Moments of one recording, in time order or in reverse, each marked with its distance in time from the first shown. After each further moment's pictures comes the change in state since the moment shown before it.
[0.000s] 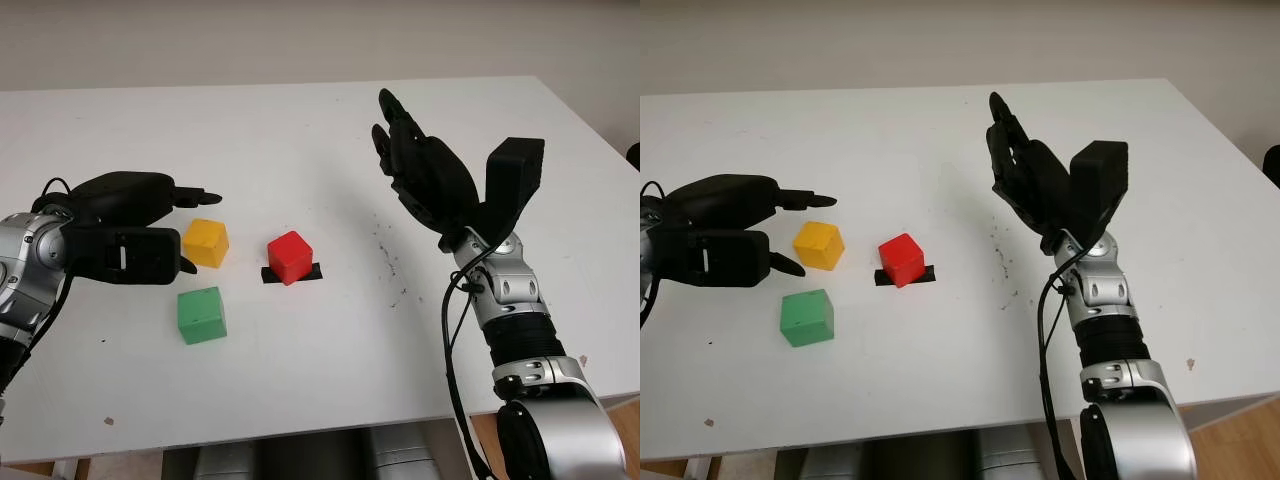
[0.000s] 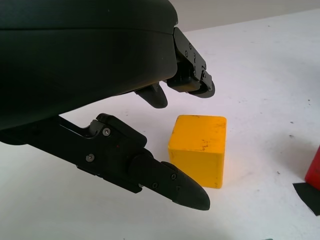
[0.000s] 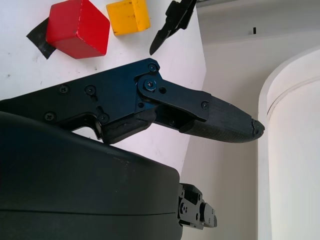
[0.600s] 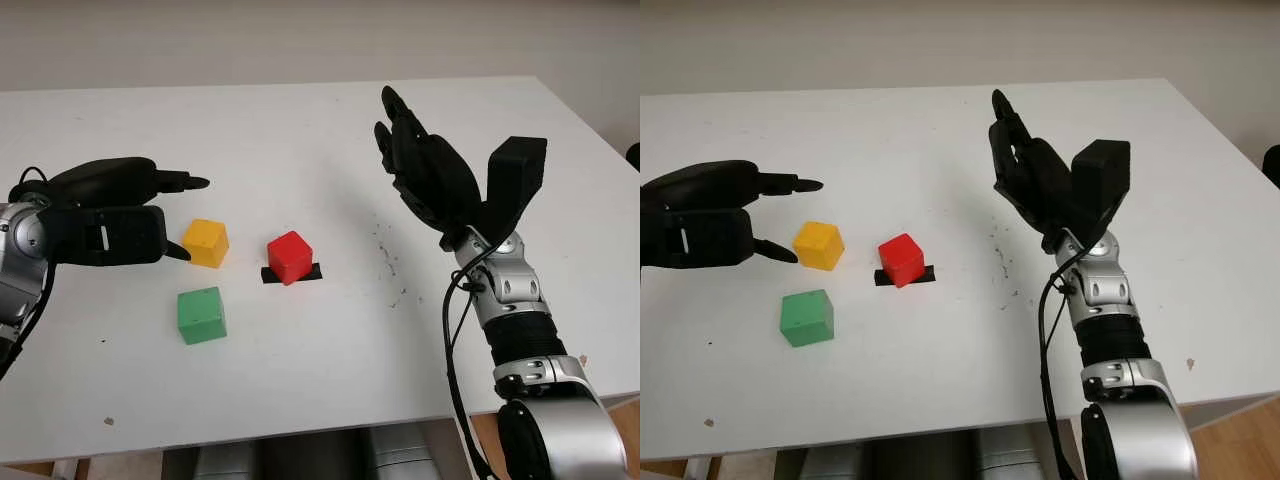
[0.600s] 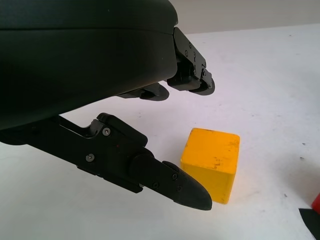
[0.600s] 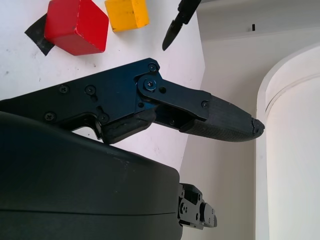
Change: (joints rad) left arm 0.000 0.017 0.041 -0.035 -0.066 0.112 -0.042; right arm 0.000 0.002 0.000 0.015 0.001 -0.018 -0.025
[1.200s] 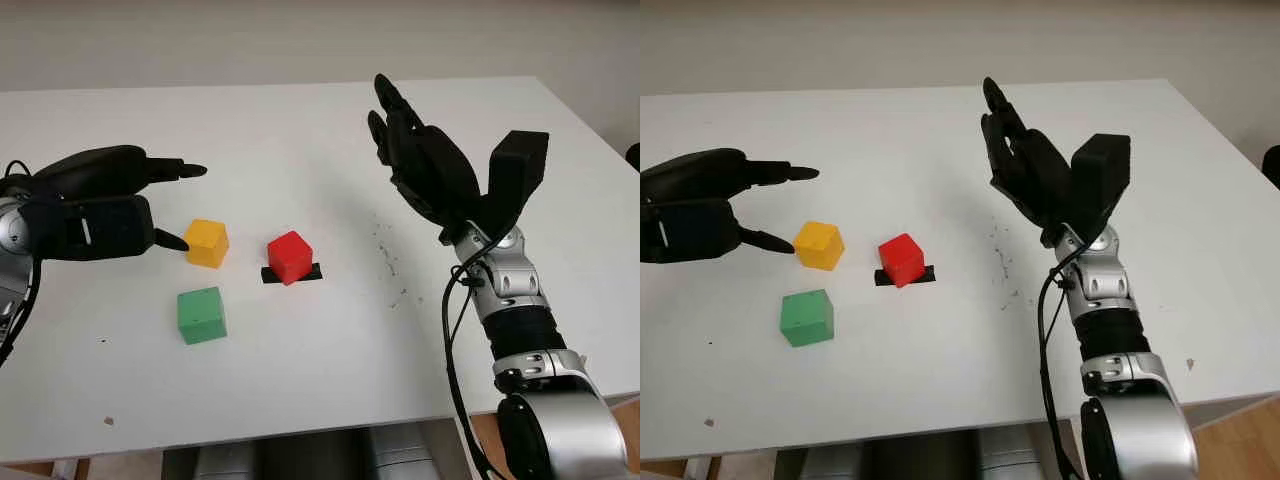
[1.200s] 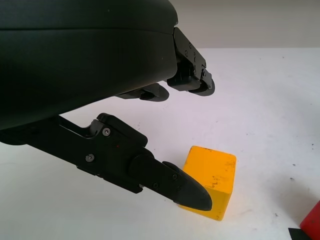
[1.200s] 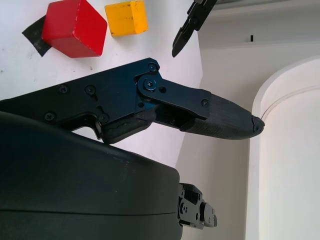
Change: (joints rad) left arm -0.005 0.025 0.038 0.012 -0.064 -0.021 0.001; right arm -0.013 -0.009 0.005 0.013 0.000 -0.026 0.034
